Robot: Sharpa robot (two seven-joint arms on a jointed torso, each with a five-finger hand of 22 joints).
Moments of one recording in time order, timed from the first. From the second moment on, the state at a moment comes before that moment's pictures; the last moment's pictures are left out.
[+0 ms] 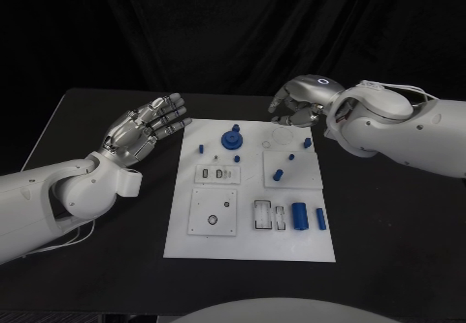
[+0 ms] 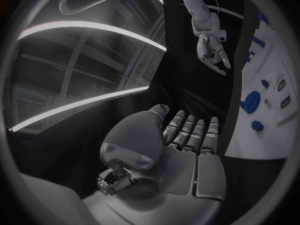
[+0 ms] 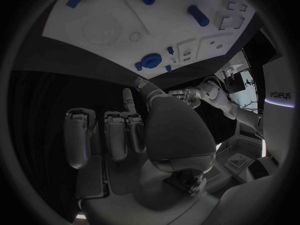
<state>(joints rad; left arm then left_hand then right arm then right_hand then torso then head) 1.31 -1.00 -0.21 1.58 0.08 0.15 0.68 1.28 0.28 0.04 0.13 0.53 0.42 0.15 0.09 0.05 0.18 0.21 0.29 0.05 0.11 0.23 0.20 0.04 0.14 0.16 0.29 0.13 0.07 1.53 -0.86 -0.24 1.53 -1.51 -0.38 -0.07 1.31 -0.05 0.25 0.04 0.28 0.93 0.12 0.15 0.20 1.47 0.04 1.57 1.31 1.47 -0.03 1.57 1.31 0.03 1.47 0.09 1.51 1.31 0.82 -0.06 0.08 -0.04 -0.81</state>
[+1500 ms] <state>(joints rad) 1.31 -0.99 -0.21 1.57 0.08 0.16 0.68 1.28 0.28 0.05 0.13 0.53 0.42 0.15 0.09 0.05 0.18 0.21 0.29 0.05 0.11 0.23 0.20 0.04 0.14 0.16 0.29 0.13 0.07 1.36 -1.04 -0.25 1.50 -1.41 -0.49 -0.03 1.32 -0.08 0.18 0.14 0.11 0.86 0.12 0.08 0.15 1.47 0.03 1.57 1.31 1.47 -0.03 1.57 1.31 0.03 1.47 0.08 1.51 1.31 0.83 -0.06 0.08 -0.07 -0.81</state>
